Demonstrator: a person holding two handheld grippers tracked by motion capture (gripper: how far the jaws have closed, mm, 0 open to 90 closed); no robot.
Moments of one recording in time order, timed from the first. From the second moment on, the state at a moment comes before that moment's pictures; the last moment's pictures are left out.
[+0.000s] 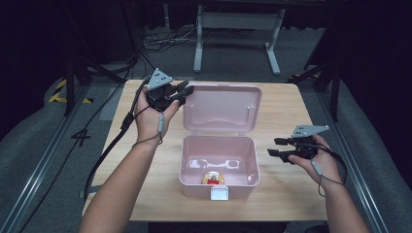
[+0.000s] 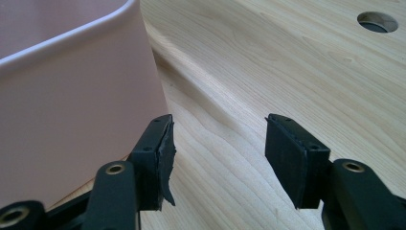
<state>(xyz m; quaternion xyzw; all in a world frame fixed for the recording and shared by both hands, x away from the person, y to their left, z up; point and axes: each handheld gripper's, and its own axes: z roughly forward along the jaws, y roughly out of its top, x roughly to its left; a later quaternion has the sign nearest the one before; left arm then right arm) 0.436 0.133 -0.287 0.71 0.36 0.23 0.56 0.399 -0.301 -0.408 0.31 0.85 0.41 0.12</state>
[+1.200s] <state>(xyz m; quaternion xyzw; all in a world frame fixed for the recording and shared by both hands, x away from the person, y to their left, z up) 0.365 0.143 -0.292 0.72 0.31 0.22 0.58 0.376 -0.303 -0.370 0.30 0.84 0.44 0.12</state>
